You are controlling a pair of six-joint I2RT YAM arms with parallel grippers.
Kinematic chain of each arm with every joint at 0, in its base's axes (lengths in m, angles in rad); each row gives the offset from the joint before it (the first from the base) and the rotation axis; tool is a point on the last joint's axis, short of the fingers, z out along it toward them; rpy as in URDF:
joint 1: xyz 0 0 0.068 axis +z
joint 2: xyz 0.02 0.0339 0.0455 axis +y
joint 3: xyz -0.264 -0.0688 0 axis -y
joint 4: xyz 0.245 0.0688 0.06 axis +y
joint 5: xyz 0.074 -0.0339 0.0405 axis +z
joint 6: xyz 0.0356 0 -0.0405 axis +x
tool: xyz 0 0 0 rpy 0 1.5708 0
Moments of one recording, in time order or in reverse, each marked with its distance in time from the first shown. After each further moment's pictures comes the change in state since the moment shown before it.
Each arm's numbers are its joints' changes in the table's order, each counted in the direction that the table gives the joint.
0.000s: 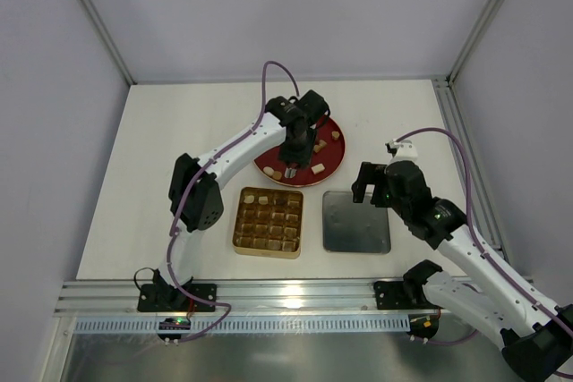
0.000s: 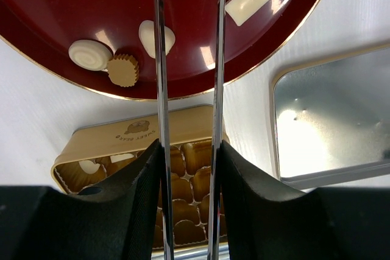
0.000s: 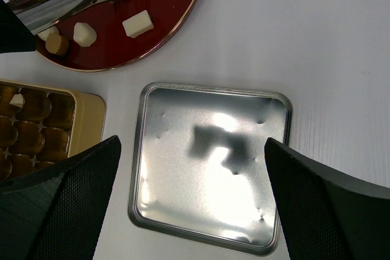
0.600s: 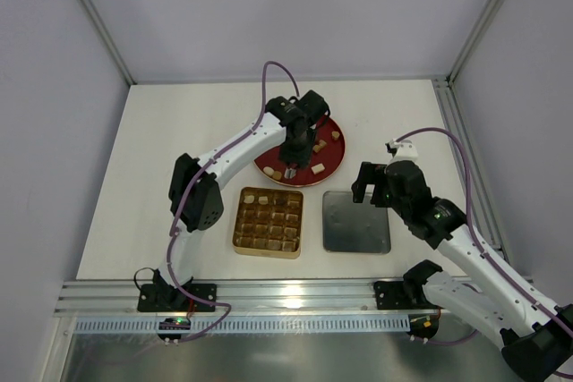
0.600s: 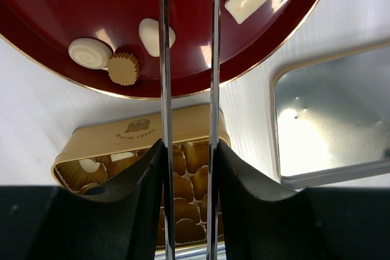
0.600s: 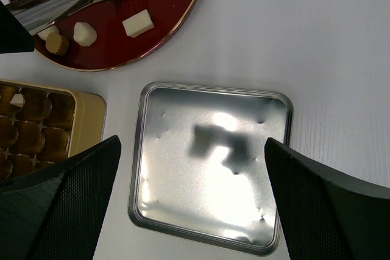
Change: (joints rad) left arm 0.000 0.000 0.000 0.004 -0.002 0.001; right arm -0.004 0.003 0.000 -0.001 0.006 0.000
